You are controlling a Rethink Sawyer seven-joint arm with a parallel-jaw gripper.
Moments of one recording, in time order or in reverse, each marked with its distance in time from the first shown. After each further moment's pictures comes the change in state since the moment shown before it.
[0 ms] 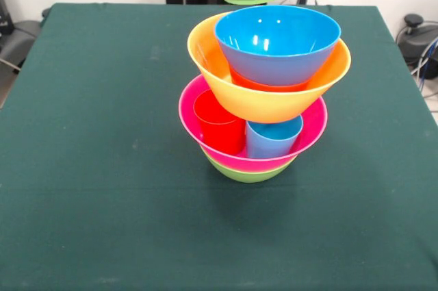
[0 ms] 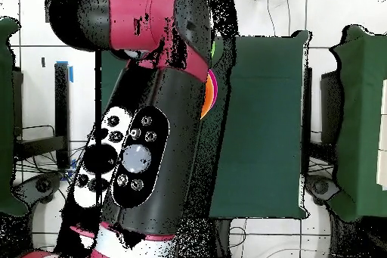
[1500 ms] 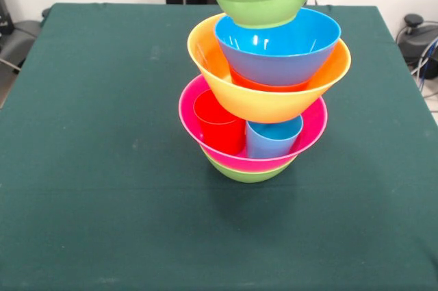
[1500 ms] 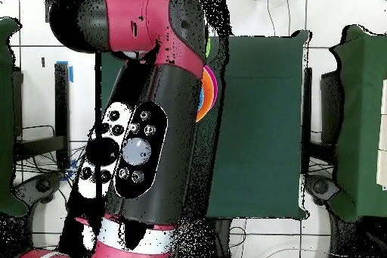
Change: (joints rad) arm -0.001 0.003 0.055 0.000 -0.054 -0.043 0.000
